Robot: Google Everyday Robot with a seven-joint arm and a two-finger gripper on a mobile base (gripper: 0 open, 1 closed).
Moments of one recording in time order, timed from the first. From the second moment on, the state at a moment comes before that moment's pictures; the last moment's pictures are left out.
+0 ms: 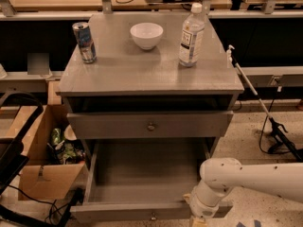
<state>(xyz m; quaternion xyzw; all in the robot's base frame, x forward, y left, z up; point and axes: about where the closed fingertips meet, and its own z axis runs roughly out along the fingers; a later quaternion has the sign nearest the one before) 0.351 -0.148 0.419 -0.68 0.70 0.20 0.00</state>
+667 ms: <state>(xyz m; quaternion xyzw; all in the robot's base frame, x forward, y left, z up) 0.331 -0.147 0.422 -0.68 0.70 0.20 0.00</state>
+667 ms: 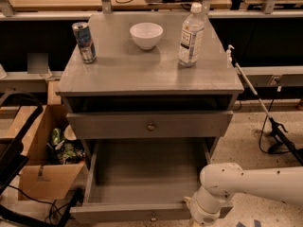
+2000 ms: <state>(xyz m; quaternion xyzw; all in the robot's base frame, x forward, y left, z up) 0.331 -0.147 0.423 -0.68 0.70 0.20 0.00</state>
